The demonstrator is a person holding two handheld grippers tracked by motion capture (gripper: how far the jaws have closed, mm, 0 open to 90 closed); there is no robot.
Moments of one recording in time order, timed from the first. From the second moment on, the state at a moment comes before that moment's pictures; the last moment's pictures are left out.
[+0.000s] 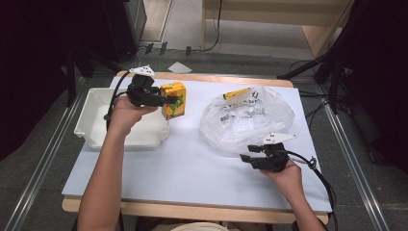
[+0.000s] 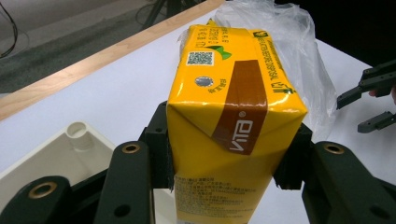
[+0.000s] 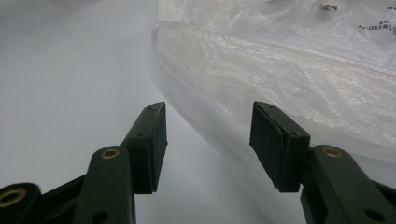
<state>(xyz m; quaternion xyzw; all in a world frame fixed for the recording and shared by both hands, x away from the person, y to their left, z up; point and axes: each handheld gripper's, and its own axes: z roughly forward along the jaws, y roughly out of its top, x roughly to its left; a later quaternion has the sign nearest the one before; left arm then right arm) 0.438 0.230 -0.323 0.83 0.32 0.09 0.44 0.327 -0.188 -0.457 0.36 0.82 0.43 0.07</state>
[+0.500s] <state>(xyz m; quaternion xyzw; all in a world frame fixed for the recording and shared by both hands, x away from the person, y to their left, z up) 0.440 0.256 -0.321 0.82 0.35 0.10 0.44 0.327 -0.187 -0.458 0.36 0.83 0.43 0.07</state>
